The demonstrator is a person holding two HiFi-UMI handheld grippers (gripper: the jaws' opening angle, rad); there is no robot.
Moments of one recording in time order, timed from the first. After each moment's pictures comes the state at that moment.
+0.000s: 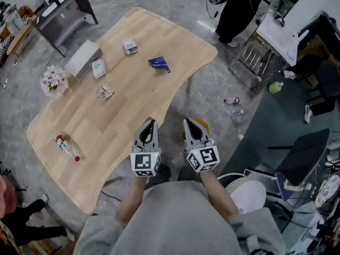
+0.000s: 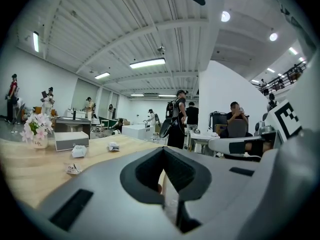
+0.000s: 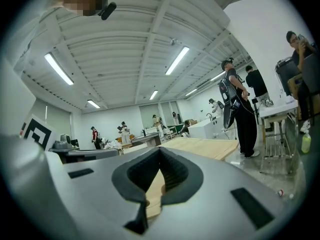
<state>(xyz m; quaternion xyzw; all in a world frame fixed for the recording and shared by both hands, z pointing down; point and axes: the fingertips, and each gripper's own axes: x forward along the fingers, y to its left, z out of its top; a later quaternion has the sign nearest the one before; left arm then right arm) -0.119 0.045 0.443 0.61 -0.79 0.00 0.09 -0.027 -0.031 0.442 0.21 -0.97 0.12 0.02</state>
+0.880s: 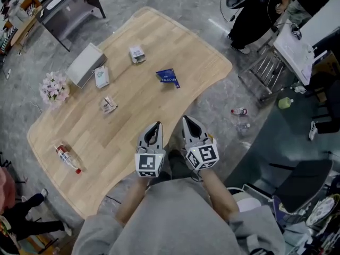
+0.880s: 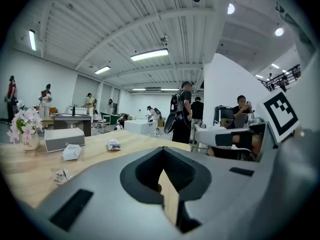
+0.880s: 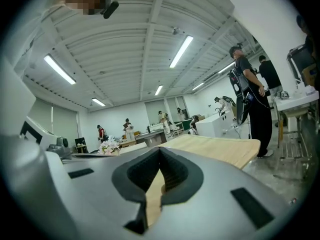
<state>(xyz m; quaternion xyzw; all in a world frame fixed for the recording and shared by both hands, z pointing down) -0.188 -0.037 0.476 0.59 -0.80 0.03 0.12 -0.131 -0.114 0.462 0.16 -0.98 0.13 0.04</state>
